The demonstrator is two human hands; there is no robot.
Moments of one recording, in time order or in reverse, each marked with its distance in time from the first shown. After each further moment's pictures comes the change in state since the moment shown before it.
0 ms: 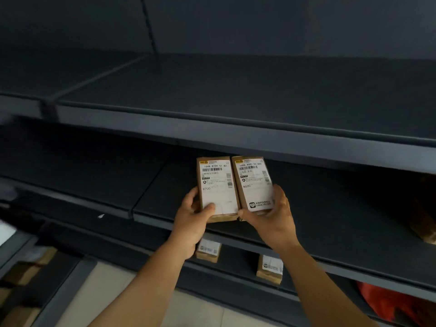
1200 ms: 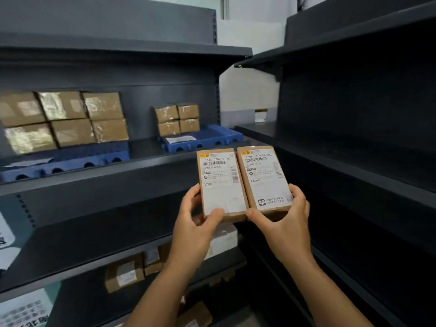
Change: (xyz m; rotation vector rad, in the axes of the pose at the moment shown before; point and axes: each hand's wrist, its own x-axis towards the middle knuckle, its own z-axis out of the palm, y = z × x) left_hand -0.225 0.040 -0.547 -0.048 0.915 0.536; right_hand -0.249 -0.367 0.429 0.374 -0.548 -0.655
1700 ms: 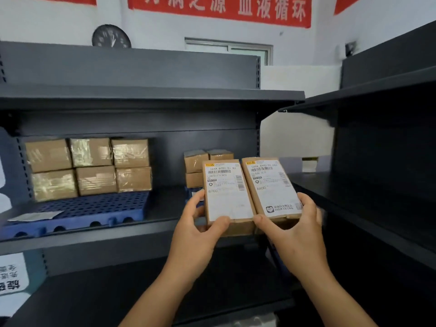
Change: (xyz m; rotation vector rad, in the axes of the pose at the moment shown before) left_hand 0.178 0.020 -0.018 0.083 0.192 0.104; right_hand 0.183 -0.021 0.100 0.068 -0.098 -0.181
